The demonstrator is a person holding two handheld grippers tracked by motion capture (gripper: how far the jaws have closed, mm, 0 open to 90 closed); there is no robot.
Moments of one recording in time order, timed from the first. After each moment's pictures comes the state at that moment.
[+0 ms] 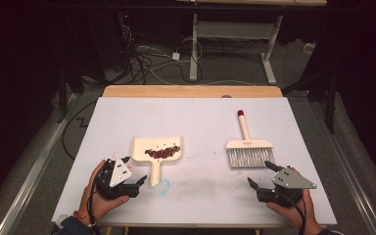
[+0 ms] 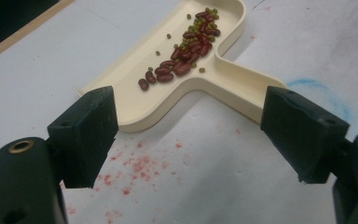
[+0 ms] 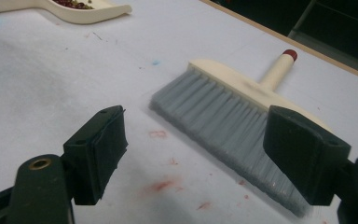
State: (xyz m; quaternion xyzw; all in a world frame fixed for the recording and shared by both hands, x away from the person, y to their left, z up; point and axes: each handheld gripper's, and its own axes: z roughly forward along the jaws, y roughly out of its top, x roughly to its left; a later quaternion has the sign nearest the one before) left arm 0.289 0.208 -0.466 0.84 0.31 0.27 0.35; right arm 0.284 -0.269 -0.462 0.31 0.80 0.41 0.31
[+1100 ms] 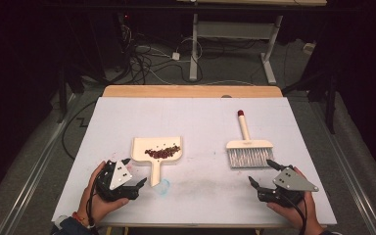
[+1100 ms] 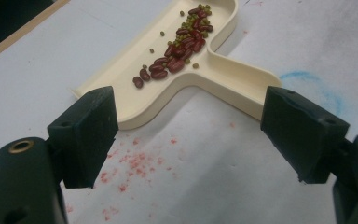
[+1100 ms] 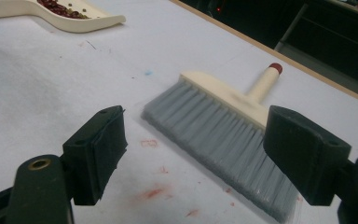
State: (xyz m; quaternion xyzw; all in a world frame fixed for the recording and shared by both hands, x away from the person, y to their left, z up) left arm 0.287 0.208 -0.468 0.85 0.30 0.27 0.35; right arm 0.282 -0.270 -0.456 0.30 0.79 0.41 0.34
